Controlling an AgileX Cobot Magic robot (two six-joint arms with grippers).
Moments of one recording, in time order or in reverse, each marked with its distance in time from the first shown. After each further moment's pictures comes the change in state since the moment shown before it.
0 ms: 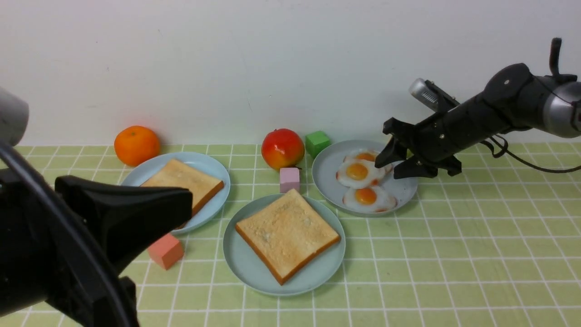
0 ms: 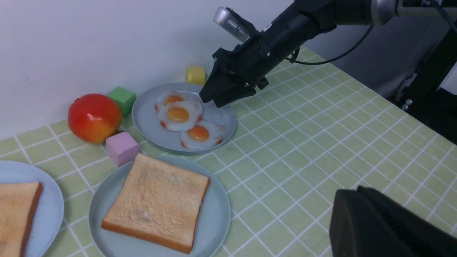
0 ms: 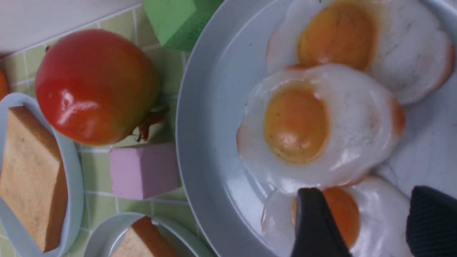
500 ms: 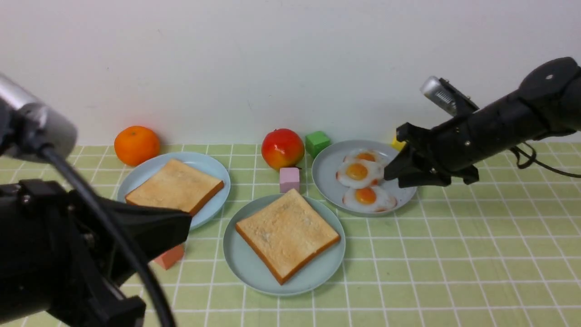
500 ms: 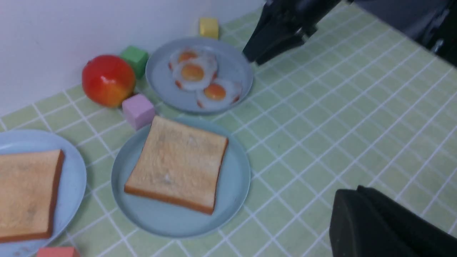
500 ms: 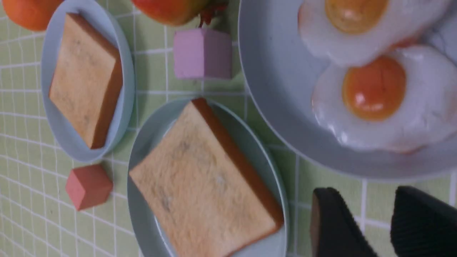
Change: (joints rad) right arm 0.002 -0.204 0.228 0.099 0.053 -0.166; left arm 0.000 0.016 -0.016 0.060 0.087 0.004
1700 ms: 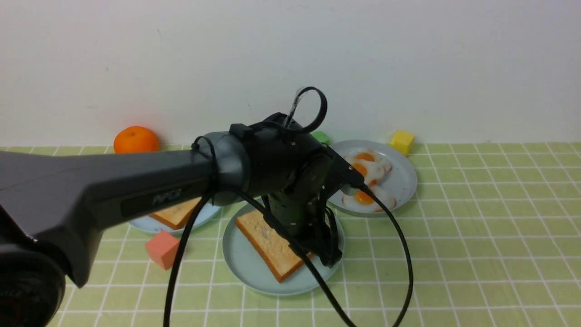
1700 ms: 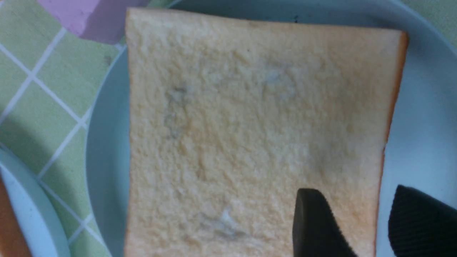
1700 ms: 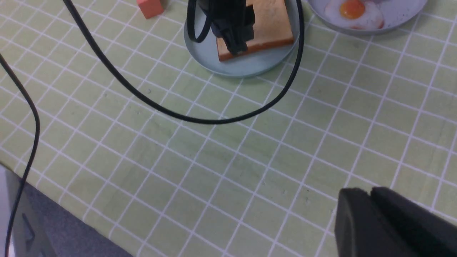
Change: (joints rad) right arm 0.257 -1.448 0.600 -0.563 0.290 0.183; left arm 0.000 1.301 -0.779 0.322 0.343 0.023
